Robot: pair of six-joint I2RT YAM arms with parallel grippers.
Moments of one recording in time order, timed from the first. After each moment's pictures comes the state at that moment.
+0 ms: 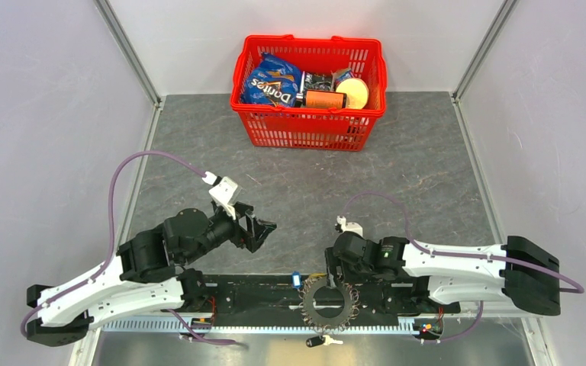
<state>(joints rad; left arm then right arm) -1.16 0.57 0.84 -0.57 -0.34 -0.36 1.22 1.10 0.50 -0.52 0.06 0.99</state>
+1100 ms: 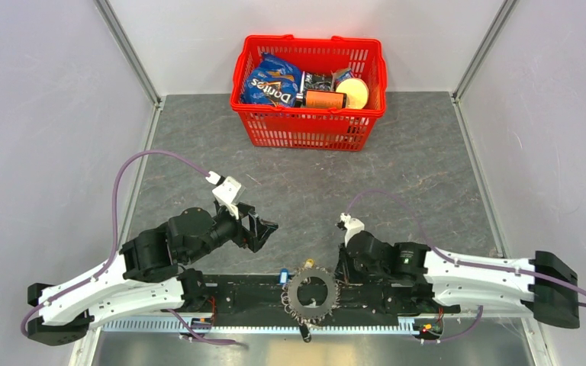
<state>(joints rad) -1.16 0.59 0.84 -0.57 -0.34 -0.37 1.22 0.93 0.39 -0.34 0.04 0.89</state>
